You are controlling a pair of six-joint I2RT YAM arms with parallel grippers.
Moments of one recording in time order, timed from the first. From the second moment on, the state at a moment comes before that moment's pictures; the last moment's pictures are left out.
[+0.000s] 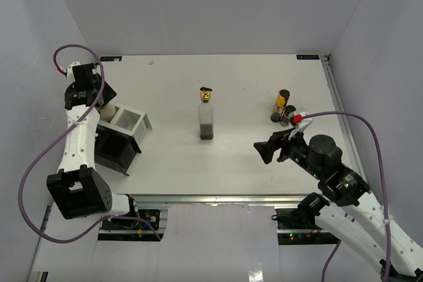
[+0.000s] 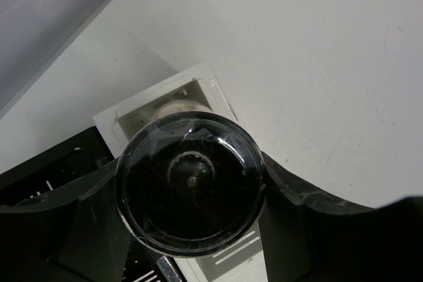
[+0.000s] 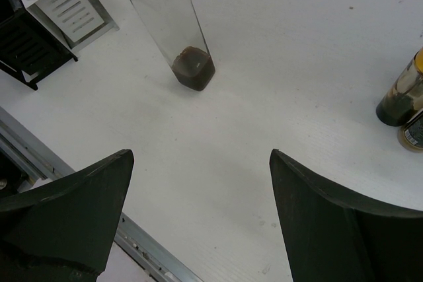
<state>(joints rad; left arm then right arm) 0.20 1.36 1.30 -0.65 -0.28 -0.46 0.70 0.48 0.66 -0.41 0.00 0.23</state>
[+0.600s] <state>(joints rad) 0.20 1.37 1.16 -0.56 -0.28 -0.46 0.70 0.48 0.66 -0.41 0.00 0.22</state>
